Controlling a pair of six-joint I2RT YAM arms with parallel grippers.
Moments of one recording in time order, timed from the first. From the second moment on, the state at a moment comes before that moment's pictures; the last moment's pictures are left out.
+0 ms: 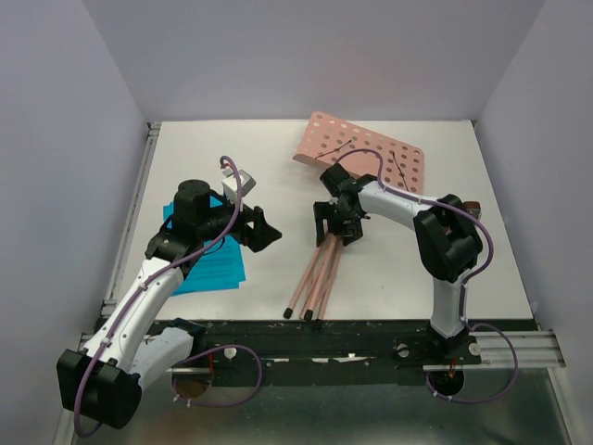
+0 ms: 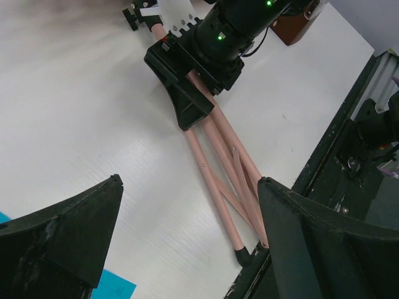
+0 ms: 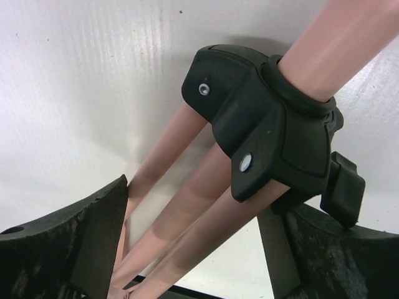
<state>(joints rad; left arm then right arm) -0.32 0.95 0.80 -0.29 0.66 -0.09 0.61 1.98 1.40 -0.73 -0.11 0.52</state>
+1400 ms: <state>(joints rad) -0.27 0.98 0.88 -0.24 0.69 -0.12 0.70 1.97 1.58 -0.75 -0.12 0.44</state>
